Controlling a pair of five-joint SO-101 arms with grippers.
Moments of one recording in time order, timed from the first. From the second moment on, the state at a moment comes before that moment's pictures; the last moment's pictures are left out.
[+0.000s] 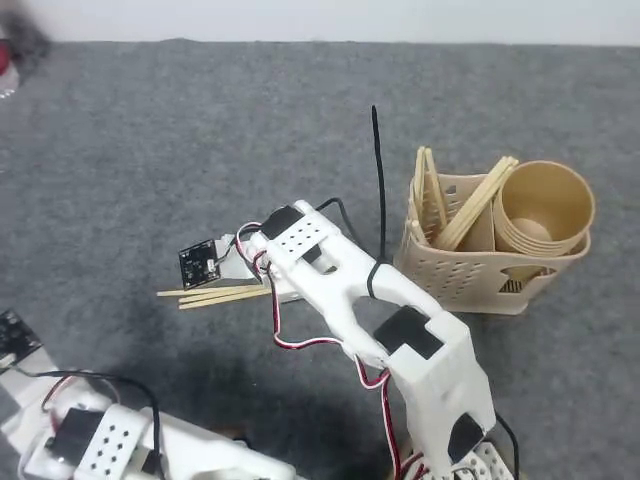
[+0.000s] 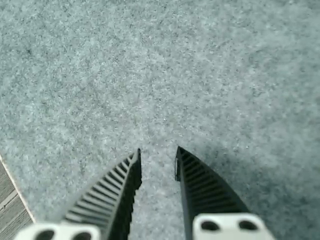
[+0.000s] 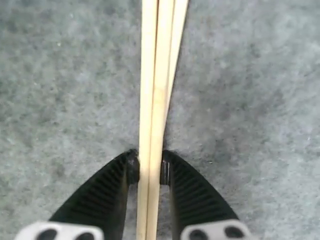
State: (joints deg) left arm -76.0 -78.8 90.2 56.6 -19.9; right arm -46.6 28.1 -1.2 63.6 61.2
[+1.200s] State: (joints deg) left arm -76.0 -78.8 90.2 56.6 -19.9; right arm -11.8 -61.6 16.6 49.4 12.7
